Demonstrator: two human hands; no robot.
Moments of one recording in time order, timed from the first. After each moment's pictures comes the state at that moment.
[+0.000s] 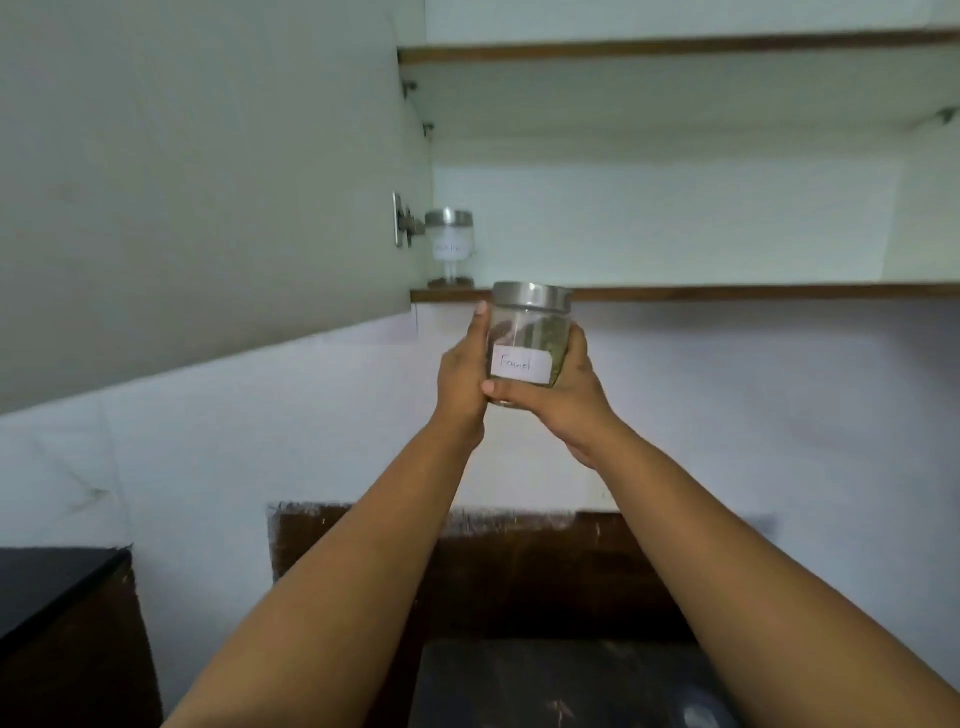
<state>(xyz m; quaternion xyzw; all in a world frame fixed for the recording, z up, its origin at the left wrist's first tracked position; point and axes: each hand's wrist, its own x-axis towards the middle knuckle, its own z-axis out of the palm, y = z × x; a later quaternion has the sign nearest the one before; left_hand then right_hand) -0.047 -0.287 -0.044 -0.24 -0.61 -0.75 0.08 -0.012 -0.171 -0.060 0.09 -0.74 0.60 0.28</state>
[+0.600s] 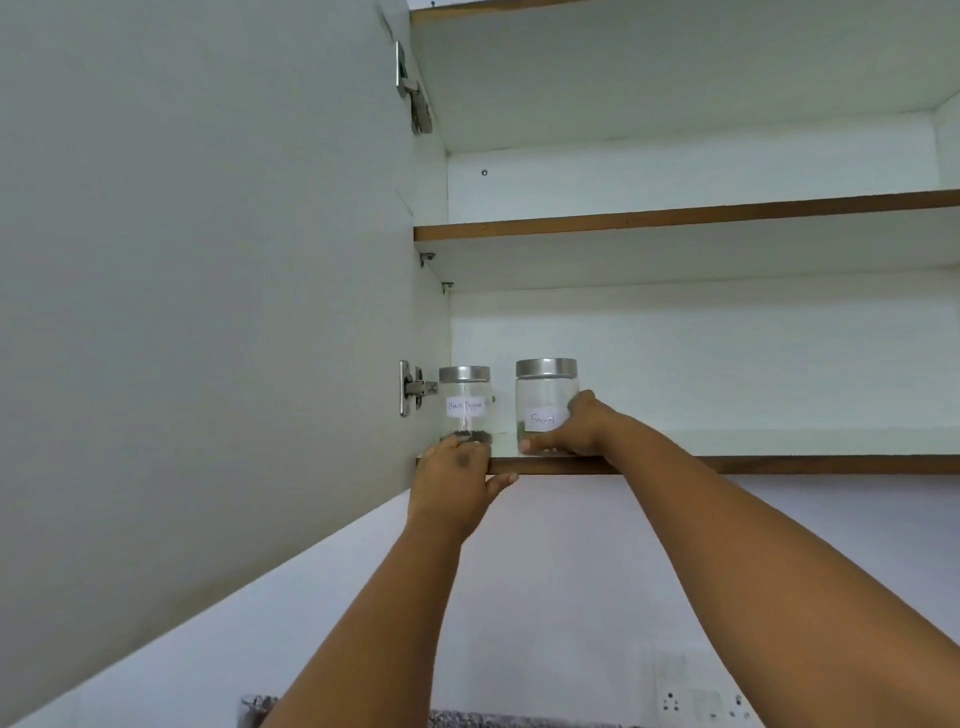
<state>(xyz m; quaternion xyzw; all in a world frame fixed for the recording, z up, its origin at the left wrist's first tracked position) -0.183 -0.295 0.016 -0.18 -0.87 -0.05 0.46 -0.151 -0.112 0.092 -0.03 -0.91 0.35 0.20</state>
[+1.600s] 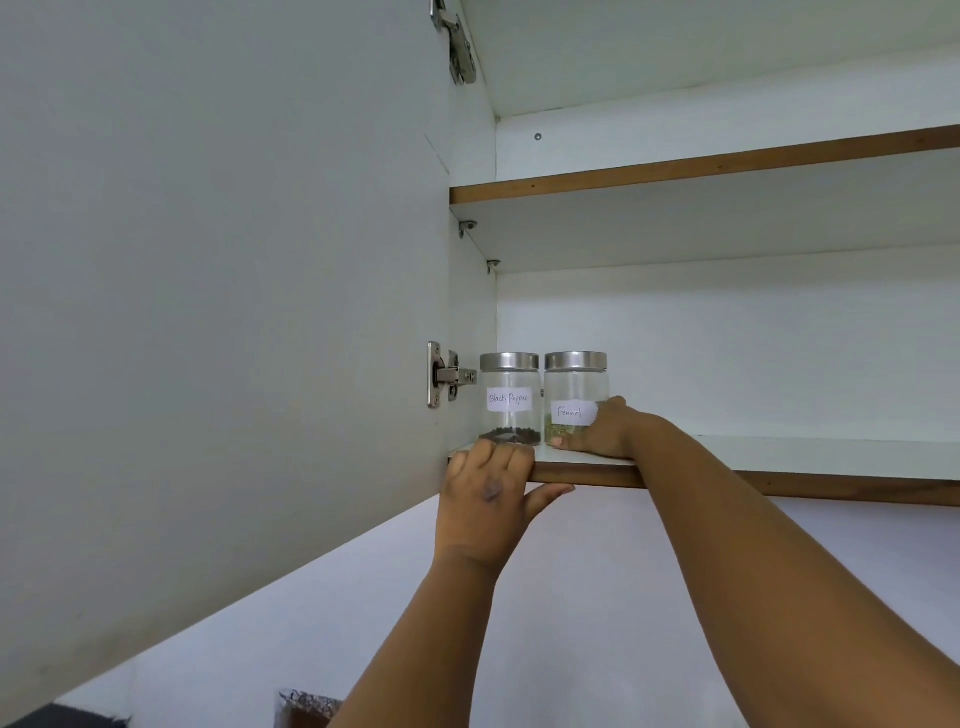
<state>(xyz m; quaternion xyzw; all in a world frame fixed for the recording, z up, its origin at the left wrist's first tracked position) -0.225 -0.291 -0.012 -0.17 -0.69 -0.05 0.71 -0.245 -0.121 0.087 -0.02 -0.95 0.27 0.16</state>
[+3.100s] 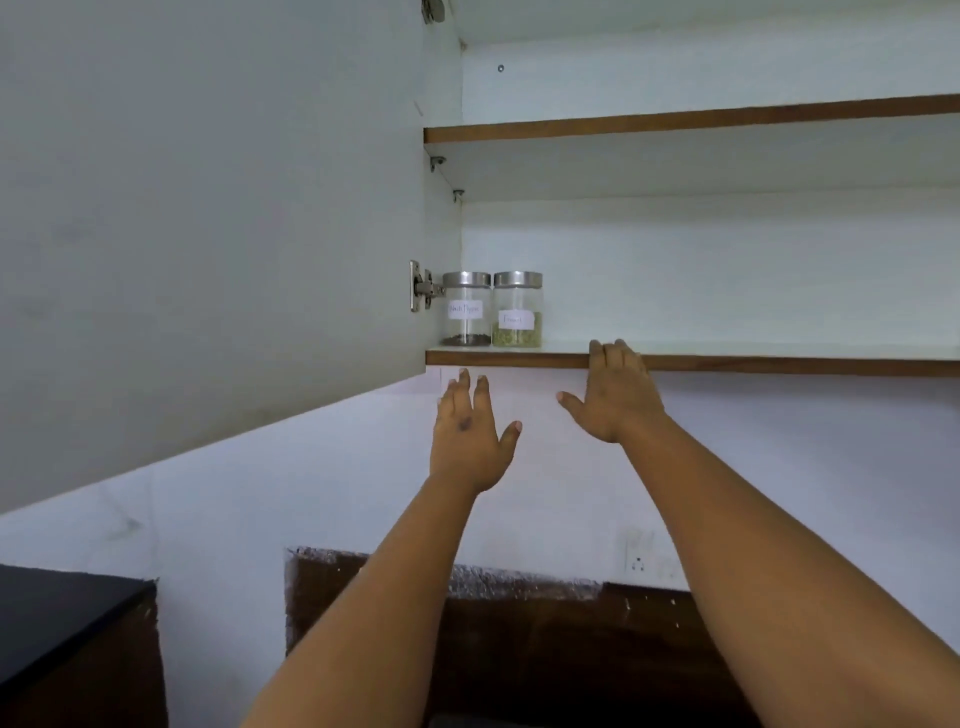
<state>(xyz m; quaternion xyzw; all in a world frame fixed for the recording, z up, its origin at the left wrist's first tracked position) -0.106 -0.283 -0.054 -0.17 -0.90 -0.22 0.33 -0.085 -0.095 0.005 -0.05 -0.95 0.01 0.30</state>
